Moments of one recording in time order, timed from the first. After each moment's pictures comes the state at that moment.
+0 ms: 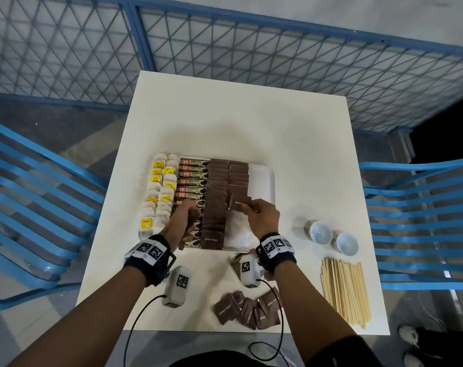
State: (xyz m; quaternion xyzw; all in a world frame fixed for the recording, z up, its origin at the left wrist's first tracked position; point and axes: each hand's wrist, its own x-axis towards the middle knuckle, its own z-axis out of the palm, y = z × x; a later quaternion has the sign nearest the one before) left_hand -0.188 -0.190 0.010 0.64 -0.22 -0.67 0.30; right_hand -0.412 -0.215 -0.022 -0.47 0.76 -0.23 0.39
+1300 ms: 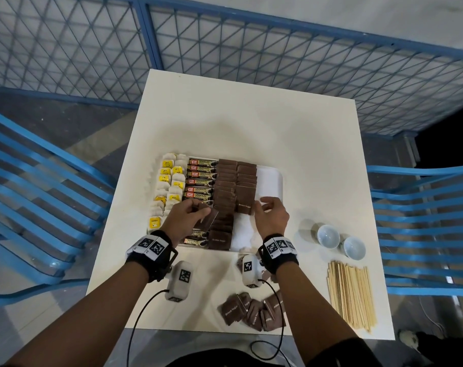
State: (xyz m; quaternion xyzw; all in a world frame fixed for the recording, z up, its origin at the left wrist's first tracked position) left_hand -0.172 -0.195 0.014 0.67 -0.34 -0.60 0.29; right_hand -0.401 -0.216 -0.014 -0.41 0.79 -0.30 0.34
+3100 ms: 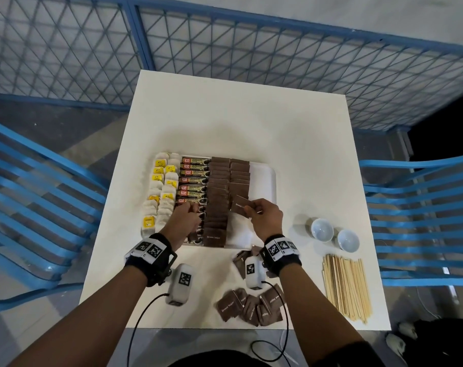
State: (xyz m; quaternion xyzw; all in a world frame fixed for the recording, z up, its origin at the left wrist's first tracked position) left_hand -0.190 -0.188 0.012 0.66 -0.31 -0.62 0.29; right_hand -0.415 -0.203 -0.020 -0.48 0.74 -0.26 0.40
